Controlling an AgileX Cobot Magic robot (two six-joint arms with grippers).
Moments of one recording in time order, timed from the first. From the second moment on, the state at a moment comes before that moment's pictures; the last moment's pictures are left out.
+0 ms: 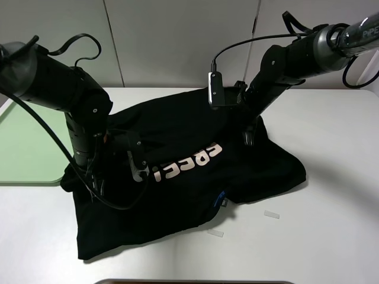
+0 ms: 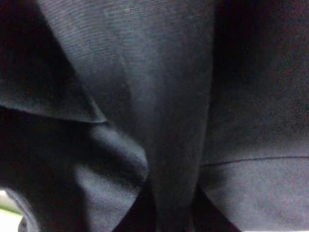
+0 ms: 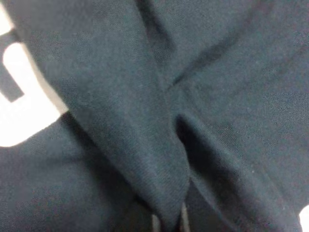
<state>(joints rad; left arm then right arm) -0.57 1.91 -0.96 0.33 0.66 0.40 0.36 2.09 -1.29 0.24 0.45 -1.39</state>
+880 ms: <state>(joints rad) -0.57 1.68 -1.26 0.41 0.92 0.42 0.36 1.88 -1.38 -0.10 0.85 -1.20</state>
